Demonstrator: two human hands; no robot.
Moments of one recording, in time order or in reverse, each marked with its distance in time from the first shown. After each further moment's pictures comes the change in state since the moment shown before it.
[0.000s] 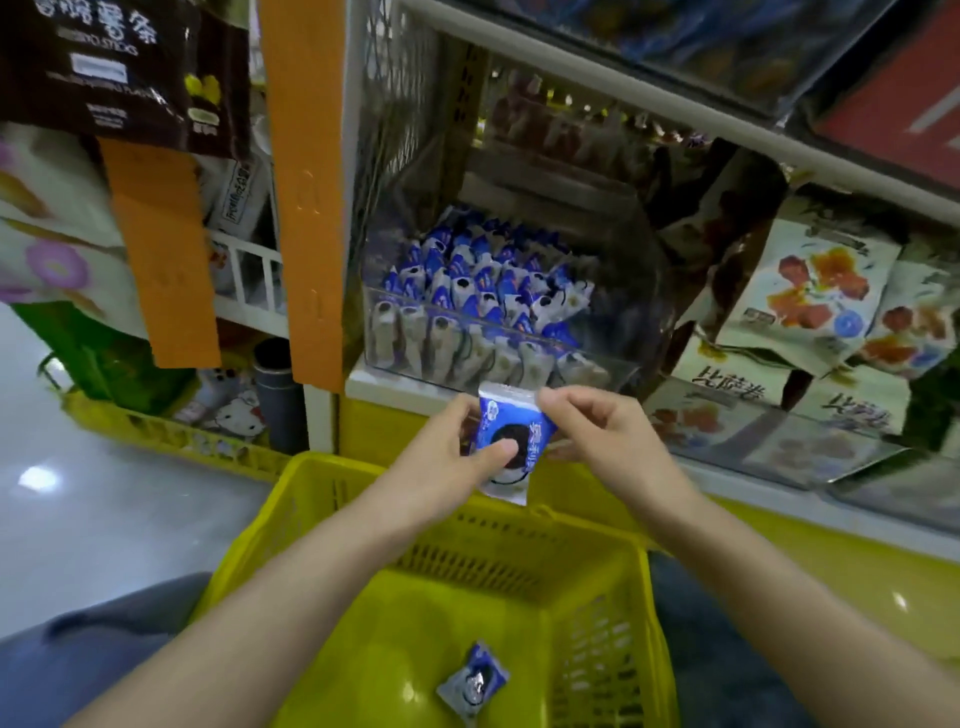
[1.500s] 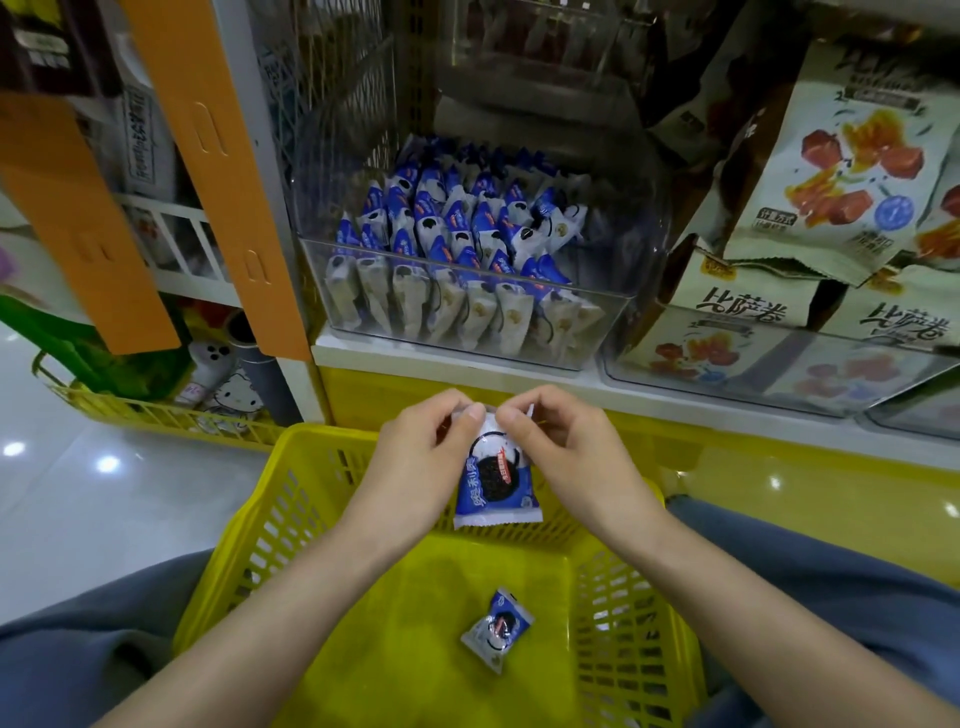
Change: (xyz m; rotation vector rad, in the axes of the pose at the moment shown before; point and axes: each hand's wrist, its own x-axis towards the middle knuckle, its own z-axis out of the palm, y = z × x) left_hand 0.004 -0.036 0.013 0.296 0.129 0.122; right_hand -0.017 0.045 0.019 -0.068 0.071 -0.049
